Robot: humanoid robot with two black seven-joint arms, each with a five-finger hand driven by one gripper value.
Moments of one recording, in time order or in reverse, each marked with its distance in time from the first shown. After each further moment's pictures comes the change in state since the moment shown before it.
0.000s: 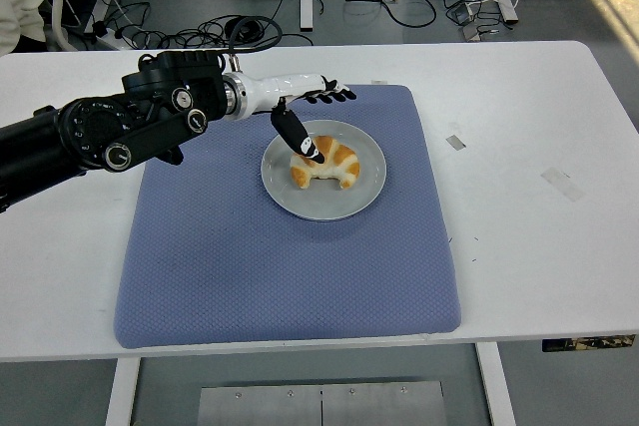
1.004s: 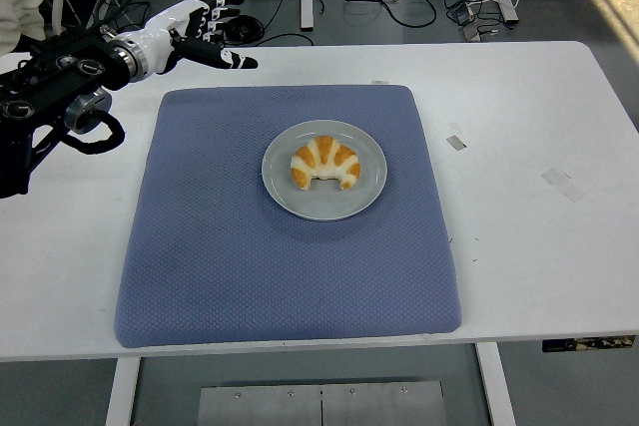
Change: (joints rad) left arm 0.116 0.181 -0.213 0.115 -0.463 0.107 -0.015; right arm 0.000 0.000 0.000 0.000 0.000 0.000 0.000
